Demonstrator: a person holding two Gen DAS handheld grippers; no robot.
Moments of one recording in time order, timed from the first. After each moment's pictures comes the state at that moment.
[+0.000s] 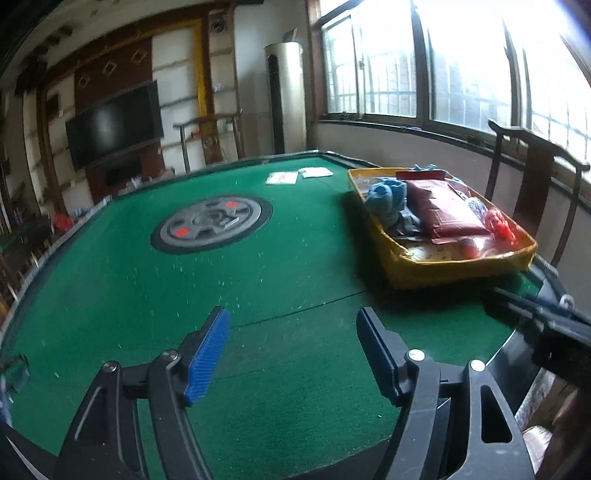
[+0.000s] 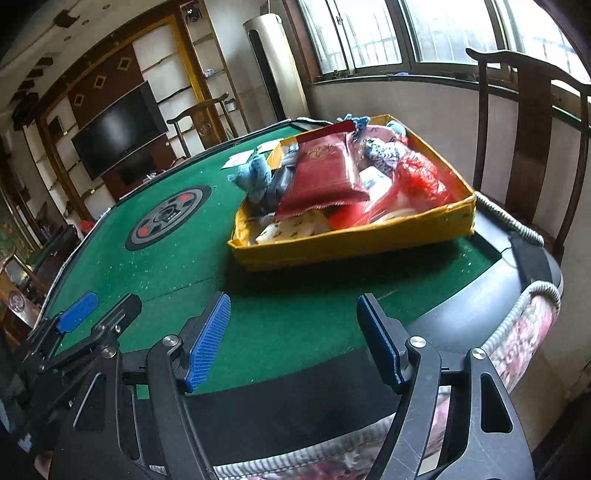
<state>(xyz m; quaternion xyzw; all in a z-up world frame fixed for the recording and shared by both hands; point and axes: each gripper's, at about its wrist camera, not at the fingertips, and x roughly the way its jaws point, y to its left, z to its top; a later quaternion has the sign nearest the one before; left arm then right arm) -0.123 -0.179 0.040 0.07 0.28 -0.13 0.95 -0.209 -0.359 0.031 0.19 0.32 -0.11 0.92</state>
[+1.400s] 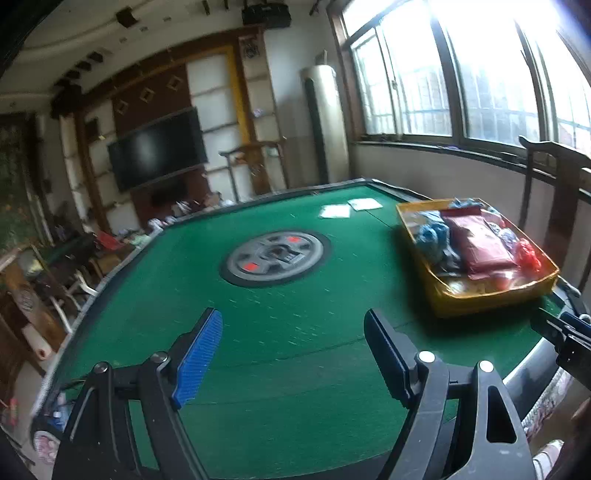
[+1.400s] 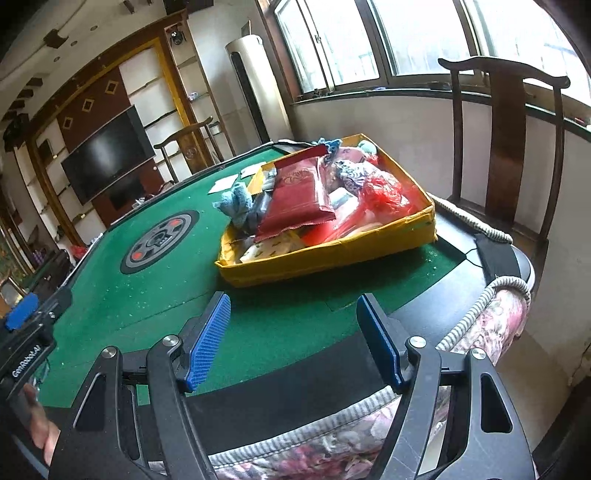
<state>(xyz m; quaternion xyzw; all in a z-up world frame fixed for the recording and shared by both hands) -0.140 -0.147 0.087 0.09 0.24 -0.05 0.96 -0.235 -0.367 0.047 0.20 0.28 -0.15 0.93</state>
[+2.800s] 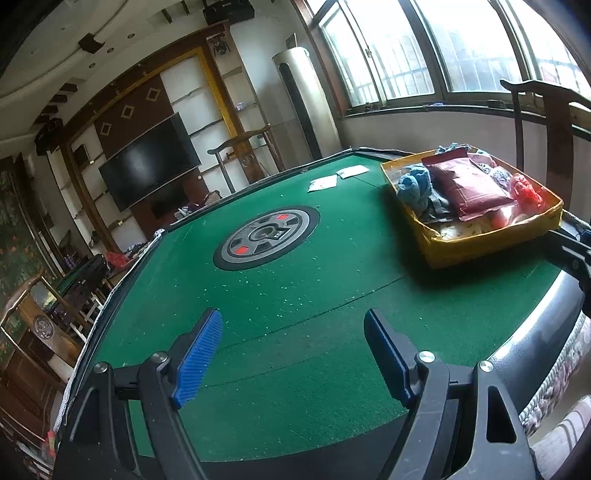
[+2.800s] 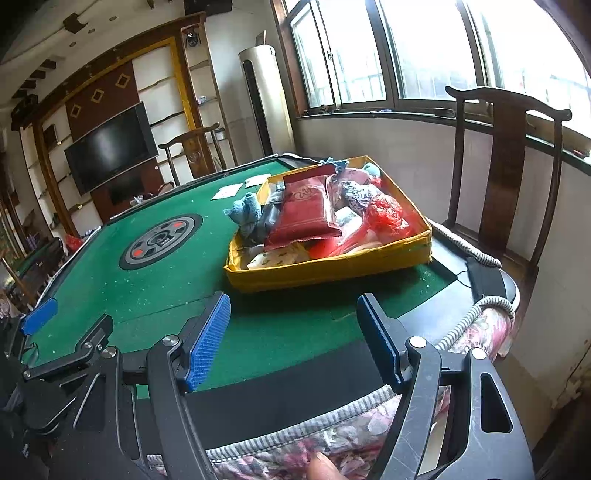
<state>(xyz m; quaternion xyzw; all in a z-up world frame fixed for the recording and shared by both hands) -0.156 -0.179 0.062 0.18 0.26 -0.03 0.95 -0.245 -0.349 0.060 0.16 0.26 -0.16 0.94</state>
